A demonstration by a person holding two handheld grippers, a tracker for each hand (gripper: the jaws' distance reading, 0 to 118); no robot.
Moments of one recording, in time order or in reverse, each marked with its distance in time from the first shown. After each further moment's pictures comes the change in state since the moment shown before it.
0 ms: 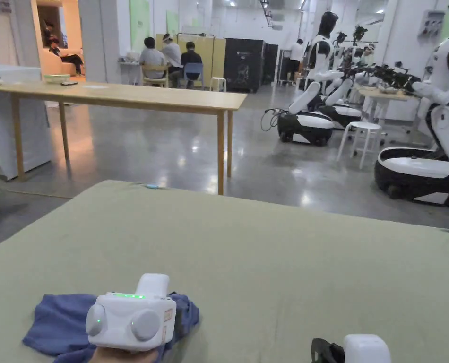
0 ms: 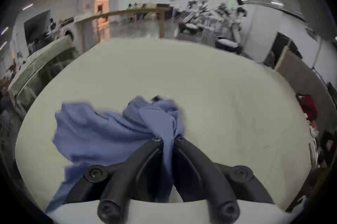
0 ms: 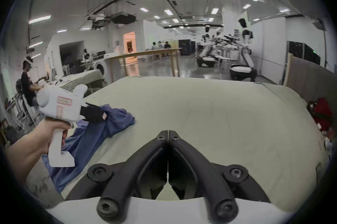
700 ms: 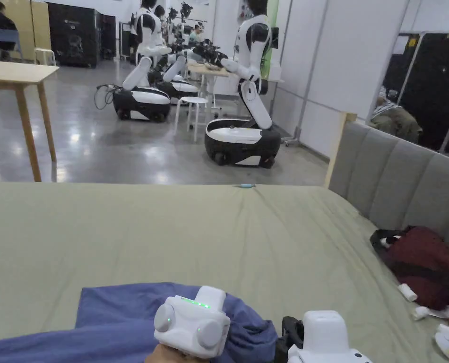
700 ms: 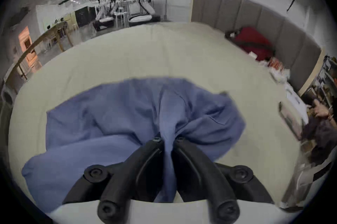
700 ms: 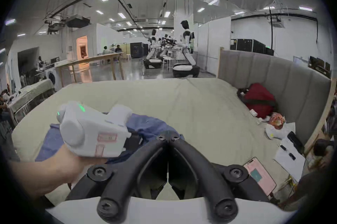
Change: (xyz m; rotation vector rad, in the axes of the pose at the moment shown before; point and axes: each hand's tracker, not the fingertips) left arm 0.499 -0.103 -0.071 -0.185 -0.344 -0.461; right arm 0.263 -0.047 0.161 0.009 -0.411 -0.077
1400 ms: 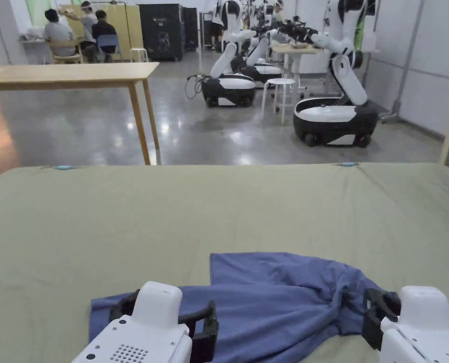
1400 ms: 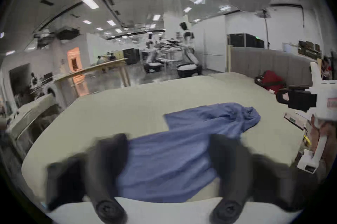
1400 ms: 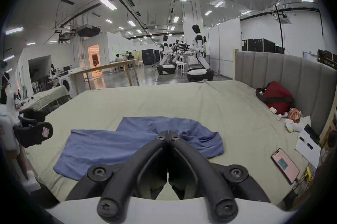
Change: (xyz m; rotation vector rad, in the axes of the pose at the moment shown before) left arm -0.157 -0.192 0.302 0.486 0.352 0.130; right arm -0.087 -0.012 0.019 0.061 0.127 -0.039
